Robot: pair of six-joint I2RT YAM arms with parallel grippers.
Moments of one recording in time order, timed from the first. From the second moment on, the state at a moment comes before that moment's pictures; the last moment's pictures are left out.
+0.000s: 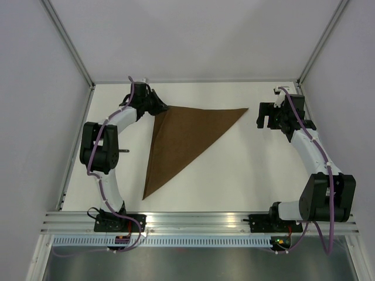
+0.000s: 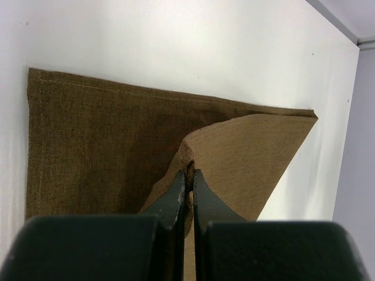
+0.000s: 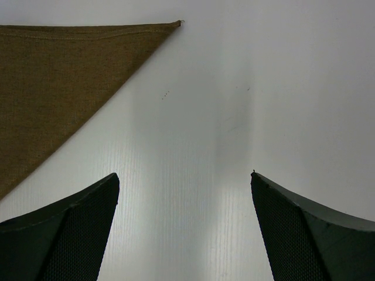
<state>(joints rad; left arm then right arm) -0.18 1.97 1.40 -0.07 0.33 -0.69 -0.06 1.37 1.04 -0.36 -0.13 0.00</state>
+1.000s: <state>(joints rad) -0.16 2.00 1.45 -0.08 0.34 -0.69 -0.06 1.39 1.04 -0.36 -0.13 0.00</state>
